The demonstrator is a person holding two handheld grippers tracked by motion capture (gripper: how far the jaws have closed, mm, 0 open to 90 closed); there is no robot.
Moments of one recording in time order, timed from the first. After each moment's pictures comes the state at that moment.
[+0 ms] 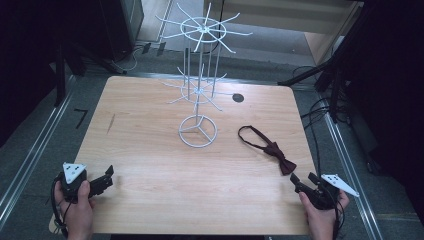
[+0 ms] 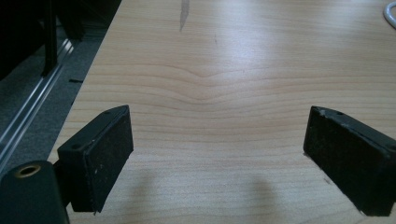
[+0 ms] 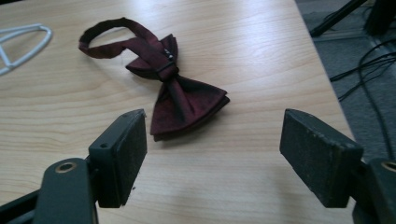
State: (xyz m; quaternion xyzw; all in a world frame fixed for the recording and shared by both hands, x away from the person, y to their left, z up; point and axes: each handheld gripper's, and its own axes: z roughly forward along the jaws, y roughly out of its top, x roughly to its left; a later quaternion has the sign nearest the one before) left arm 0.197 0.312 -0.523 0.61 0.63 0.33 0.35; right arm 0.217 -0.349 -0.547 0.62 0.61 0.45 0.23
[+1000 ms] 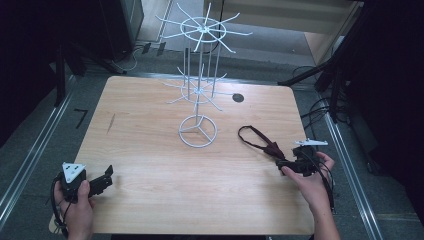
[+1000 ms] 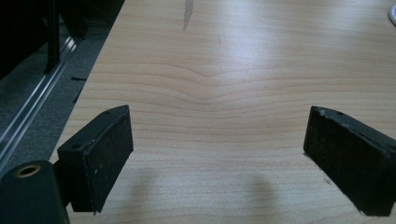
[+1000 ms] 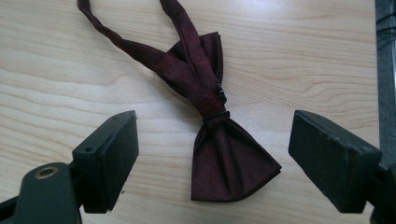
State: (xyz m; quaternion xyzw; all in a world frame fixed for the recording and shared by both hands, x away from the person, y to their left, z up) left arm 0.199 0.312 -0.524 0.61 0.64 0.33 0.34; right arm 0.300 -0.297 -0.493 0.60 0.74 0.25 0.17
